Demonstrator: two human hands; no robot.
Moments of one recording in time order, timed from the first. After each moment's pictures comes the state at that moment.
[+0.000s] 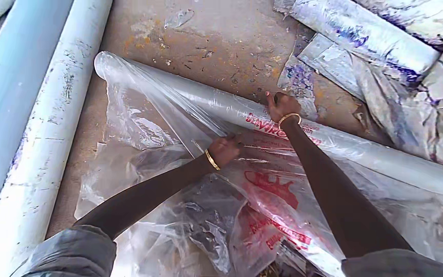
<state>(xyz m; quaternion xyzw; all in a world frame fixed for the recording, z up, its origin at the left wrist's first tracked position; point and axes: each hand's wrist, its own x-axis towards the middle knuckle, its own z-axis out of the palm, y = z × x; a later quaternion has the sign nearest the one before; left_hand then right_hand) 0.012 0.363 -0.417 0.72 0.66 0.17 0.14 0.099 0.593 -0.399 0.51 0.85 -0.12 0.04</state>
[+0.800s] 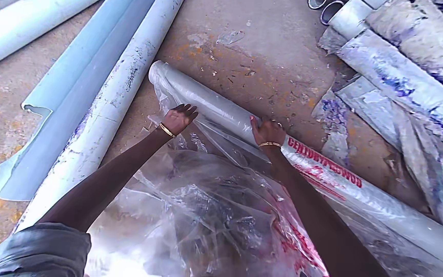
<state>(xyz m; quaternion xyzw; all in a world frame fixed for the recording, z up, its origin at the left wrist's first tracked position) -0.202 0.240 -0.440 0.61 0.78 0.12 -0.02 -0.002 0.471 -0.422 0.43 0.90 -0.06 0.01</state>
